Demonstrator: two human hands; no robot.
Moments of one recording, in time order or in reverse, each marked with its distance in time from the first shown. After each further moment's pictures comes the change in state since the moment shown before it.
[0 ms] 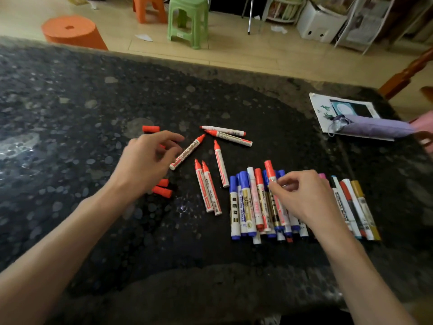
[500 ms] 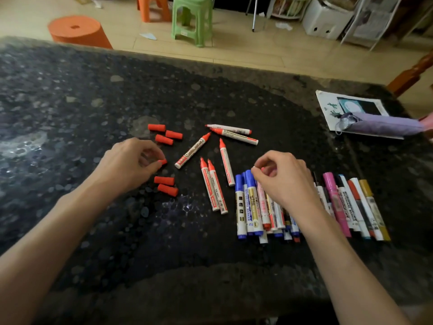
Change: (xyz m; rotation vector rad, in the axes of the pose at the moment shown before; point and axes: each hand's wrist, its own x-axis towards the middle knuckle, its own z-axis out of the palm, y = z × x) left_hand -0.002 -0.025 -0.032 0.357 -0.139 -0.162; right_hand 0.008 -0.045 0.016 -0.002 -0.003 -0.192
